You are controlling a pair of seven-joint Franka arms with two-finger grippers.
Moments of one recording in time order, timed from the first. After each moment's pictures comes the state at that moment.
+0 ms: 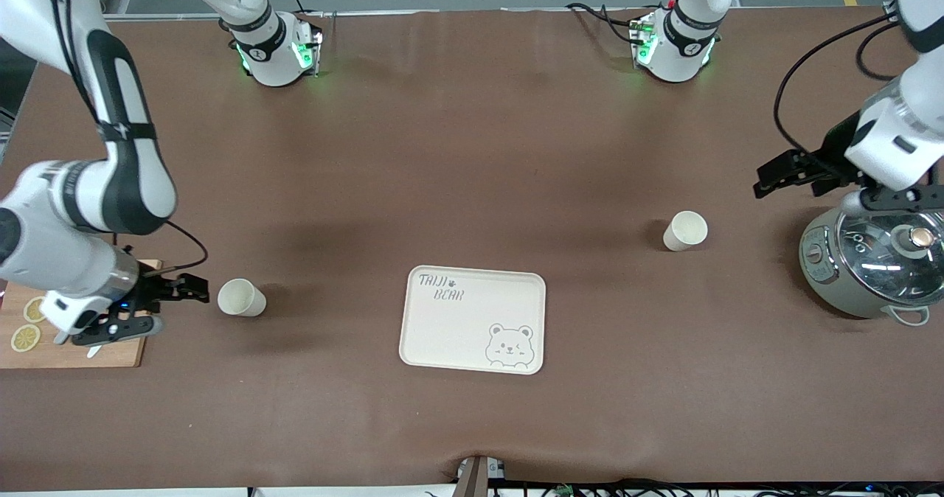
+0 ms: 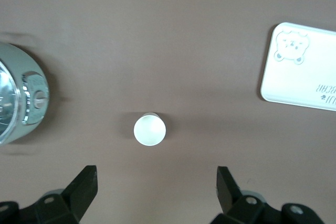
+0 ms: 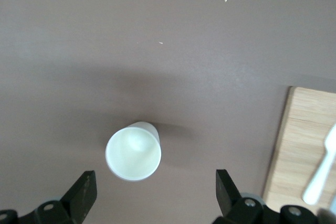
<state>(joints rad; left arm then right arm) -0.08 0.03 0.00 -1.59 -0.09 1.66 -0.14 -0.01 0.46 -0.02 -1.52 0.05 1.98 -0.25</state>
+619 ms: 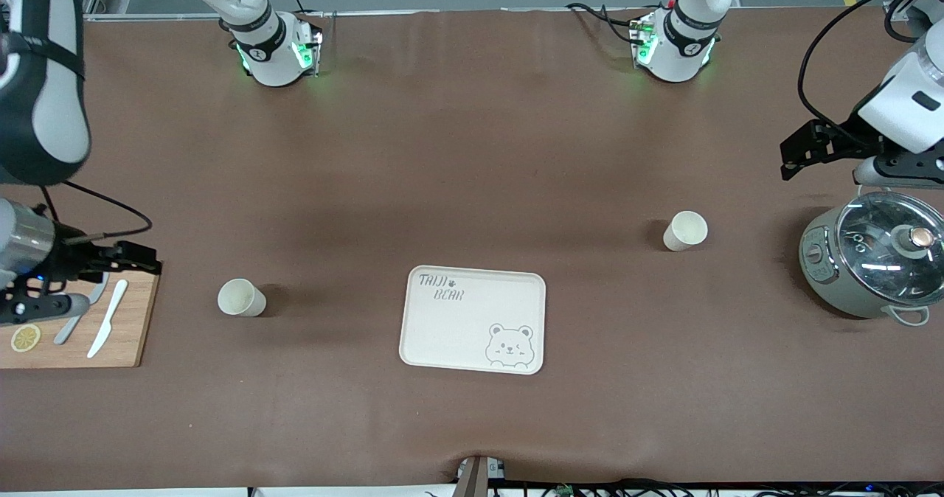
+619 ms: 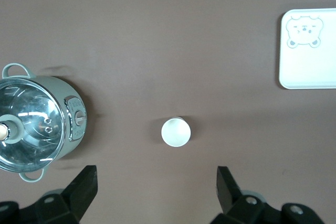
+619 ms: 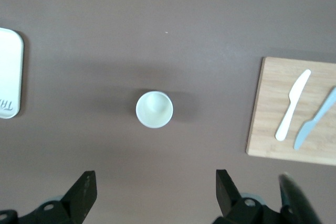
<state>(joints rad) -0.09 0.04 -0.05 -1.50 0.03 1.59 -0.03 -0.01 0.40 -0.02 -1.24 0.04 1.58 -0.15</state>
